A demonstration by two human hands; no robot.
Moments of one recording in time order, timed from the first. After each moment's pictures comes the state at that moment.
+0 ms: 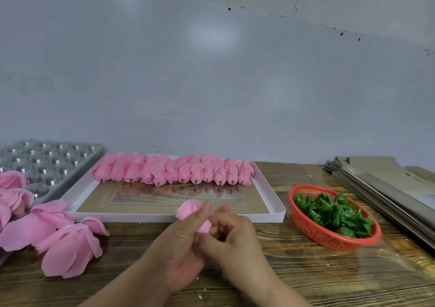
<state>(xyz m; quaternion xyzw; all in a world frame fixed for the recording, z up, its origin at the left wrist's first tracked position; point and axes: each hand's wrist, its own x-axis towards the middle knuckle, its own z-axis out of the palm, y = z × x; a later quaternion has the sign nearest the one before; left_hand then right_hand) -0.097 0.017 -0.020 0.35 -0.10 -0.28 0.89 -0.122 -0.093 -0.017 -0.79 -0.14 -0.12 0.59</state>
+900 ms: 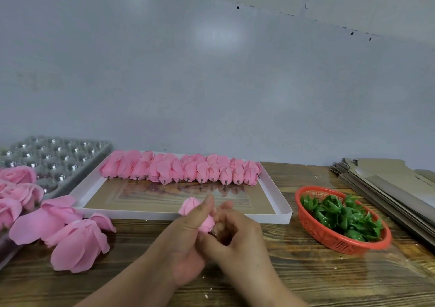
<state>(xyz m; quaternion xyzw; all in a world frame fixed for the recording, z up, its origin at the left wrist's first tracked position) -0.098 0.021 -0.012 0.34 -0.03 -0.28 0.90 -0.124 -0.088 -0.020 -0.82 -0.14 -0.19 0.53</state>
